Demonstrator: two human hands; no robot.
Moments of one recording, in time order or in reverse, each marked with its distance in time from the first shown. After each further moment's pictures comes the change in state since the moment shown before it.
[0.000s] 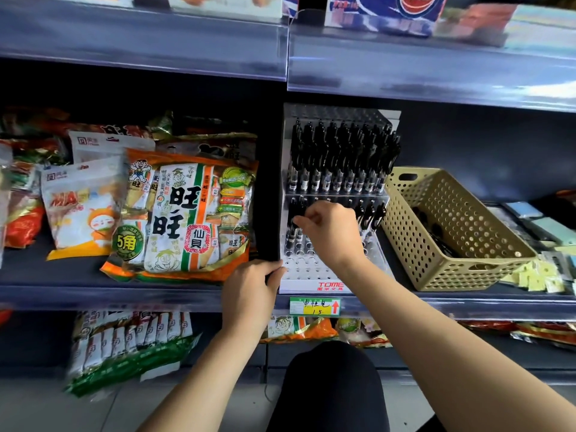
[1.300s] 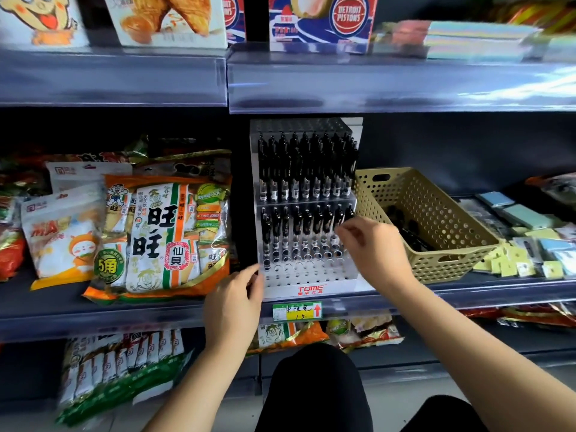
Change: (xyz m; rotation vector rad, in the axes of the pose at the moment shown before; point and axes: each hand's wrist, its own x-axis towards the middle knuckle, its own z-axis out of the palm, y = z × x) left_hand -0.011 0.018 -0.004 0.120 0.033 0.030; right_hand -0.035 0.053 -0.076 -0.164 0.101 -0.034
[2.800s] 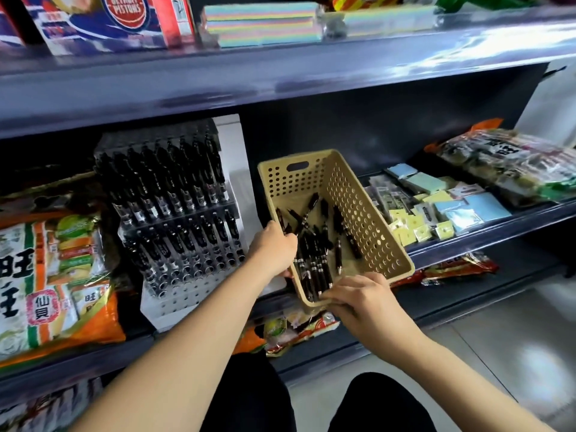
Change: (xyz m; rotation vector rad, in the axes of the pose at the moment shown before) left_hand 0.047 0.209 0.105 -0.174 -0.613 -0.113; right_hand -0.099 0.119 -0.082 -0.198 -0.215 -0.091
